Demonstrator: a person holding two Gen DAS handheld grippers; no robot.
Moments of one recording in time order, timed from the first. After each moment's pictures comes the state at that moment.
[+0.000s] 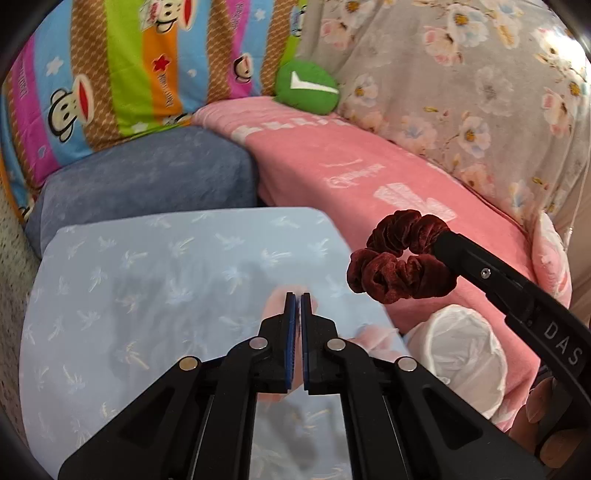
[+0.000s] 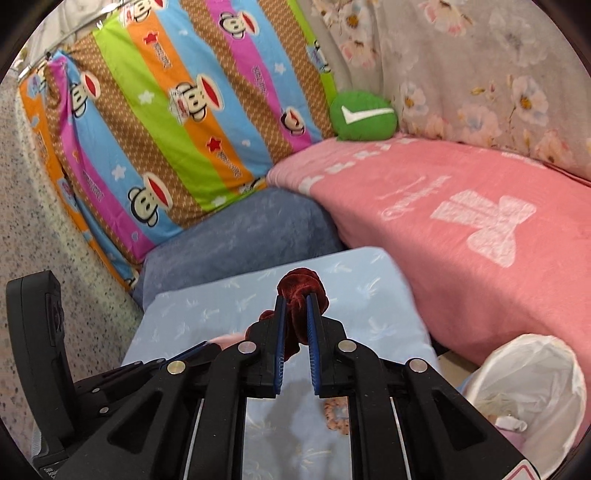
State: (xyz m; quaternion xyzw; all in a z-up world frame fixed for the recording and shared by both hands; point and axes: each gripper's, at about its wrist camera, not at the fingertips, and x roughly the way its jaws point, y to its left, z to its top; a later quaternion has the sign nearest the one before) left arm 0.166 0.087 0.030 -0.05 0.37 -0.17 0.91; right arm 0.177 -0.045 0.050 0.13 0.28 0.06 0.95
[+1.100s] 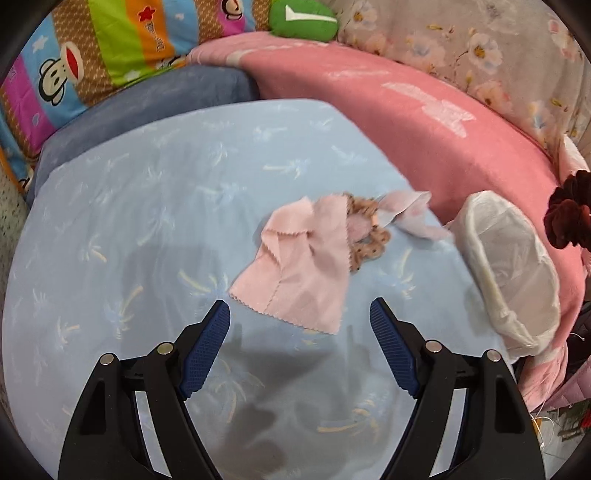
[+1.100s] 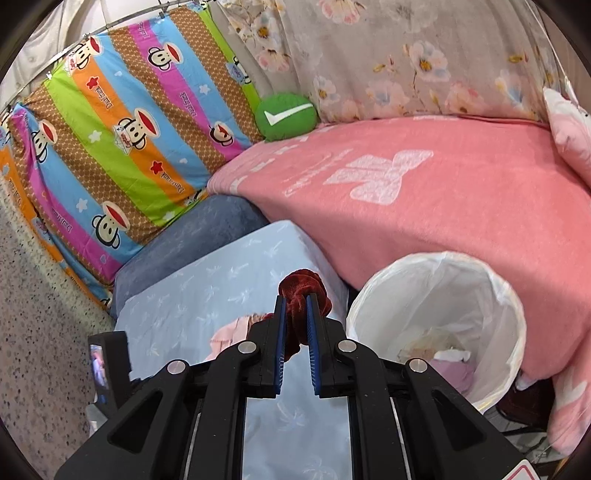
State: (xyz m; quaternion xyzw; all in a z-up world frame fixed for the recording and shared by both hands) left arm 0.131 0.057 -0.092 0.02 0.47 -0.14 0.87; right arm 0.056 -0.149 -0.012 0.19 0.31 -0.02 0.93
